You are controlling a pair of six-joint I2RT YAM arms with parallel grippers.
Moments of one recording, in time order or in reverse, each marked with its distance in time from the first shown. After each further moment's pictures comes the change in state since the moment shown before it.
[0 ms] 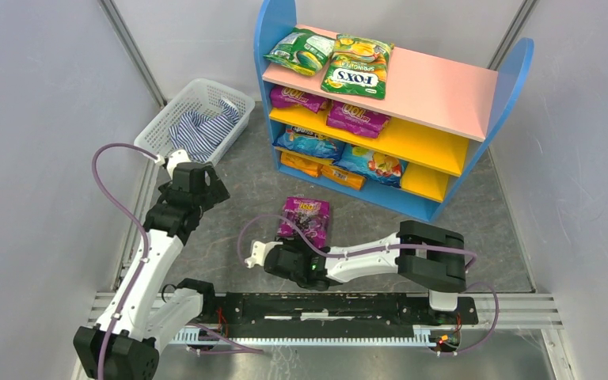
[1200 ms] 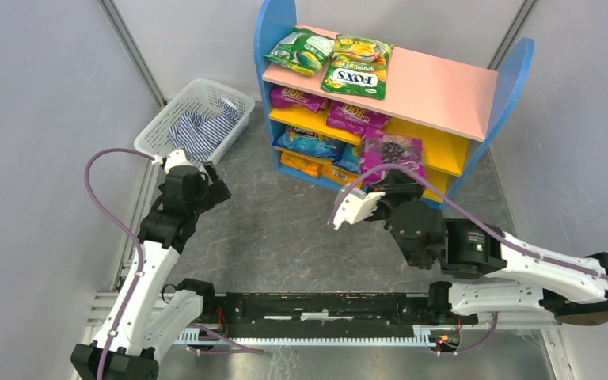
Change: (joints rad) left arm 0.005 -0.078 -0.006 0.032 0.097 0.018; right arm -0.027 -0.894 0.153 -0.470 0.346 -0.575
